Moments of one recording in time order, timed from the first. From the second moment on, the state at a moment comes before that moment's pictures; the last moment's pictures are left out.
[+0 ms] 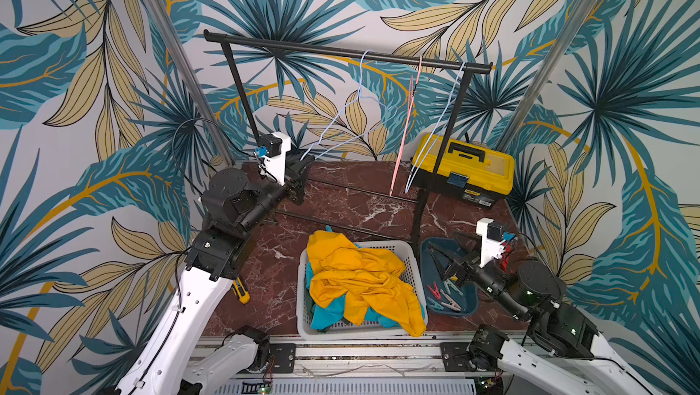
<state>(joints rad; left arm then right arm) -0.34 1.00 1.28 -0.21 0.26 -0.05 0.83 0.44 0.78 -0.43 0.25 0.38</state>
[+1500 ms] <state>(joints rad) 0.05 1.32 0.51 0.36 -0.18 -0.19 0.83 0.35 0.70 -0.57 0.58 0.45</state>
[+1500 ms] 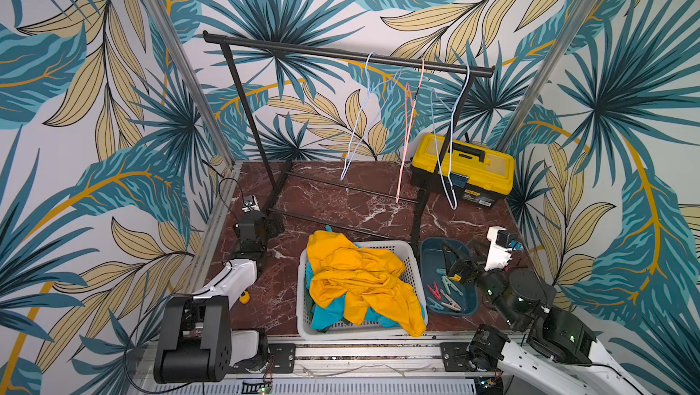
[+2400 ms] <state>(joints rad) 0.03 1.52 0.38 0.86 -0.17 -0.09 0.36 0.80 0.61 -0.32 0.81 0.37</state>
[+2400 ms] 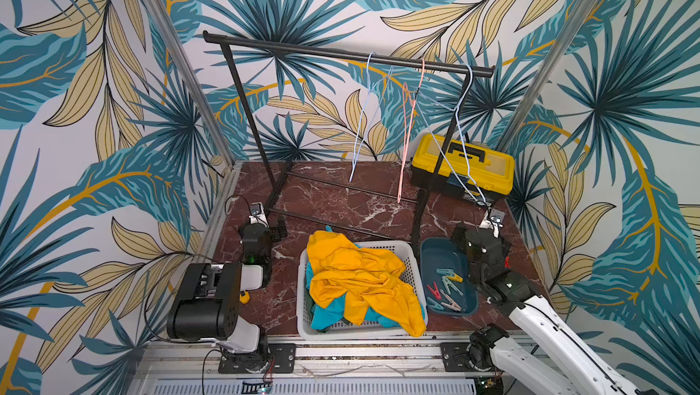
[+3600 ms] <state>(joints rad) 0.03 1.52 0.38 0.86 -0.11 -0.05 0.06 1.48 0.32 0.90 0.51 0.04</state>
